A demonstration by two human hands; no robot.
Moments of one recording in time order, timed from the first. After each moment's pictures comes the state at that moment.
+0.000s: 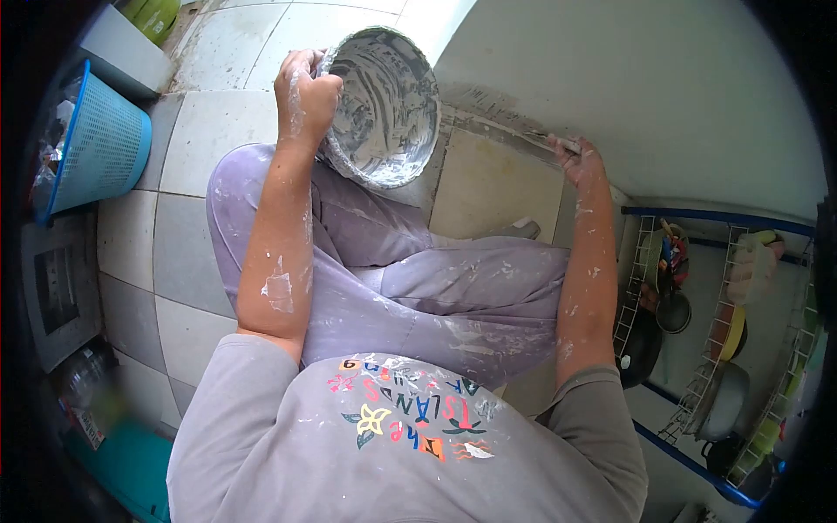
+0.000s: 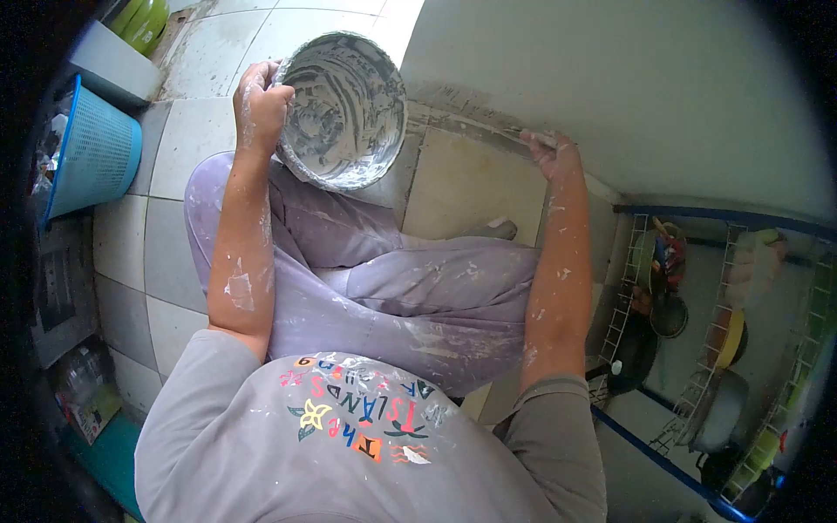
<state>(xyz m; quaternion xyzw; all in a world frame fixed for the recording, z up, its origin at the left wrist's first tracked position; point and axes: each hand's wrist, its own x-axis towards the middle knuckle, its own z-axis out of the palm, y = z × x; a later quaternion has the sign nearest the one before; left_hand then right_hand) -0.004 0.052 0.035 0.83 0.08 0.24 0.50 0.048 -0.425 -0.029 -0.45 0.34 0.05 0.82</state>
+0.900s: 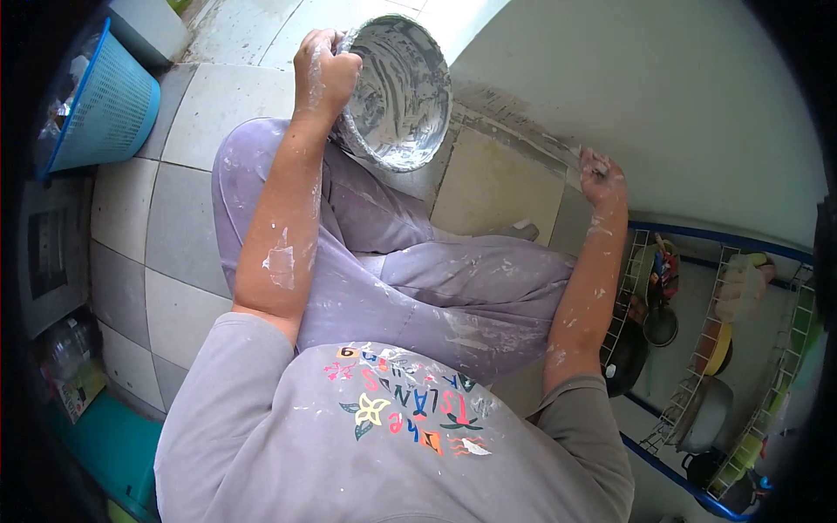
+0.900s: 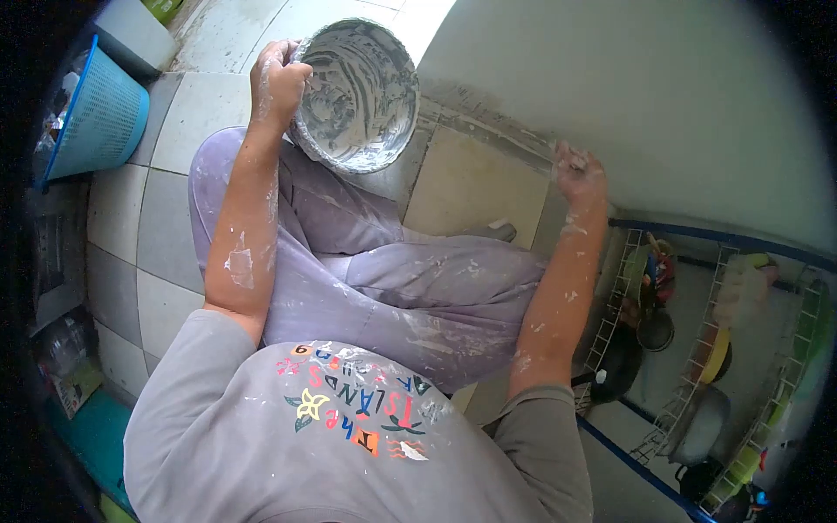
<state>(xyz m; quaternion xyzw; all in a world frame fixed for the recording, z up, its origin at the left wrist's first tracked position) -0.002 0.058 0.030 0.82 0.10 0.27 0.49 0.027 -0.429 0.016 -0.38 0.39 -0.02 0.84</state>
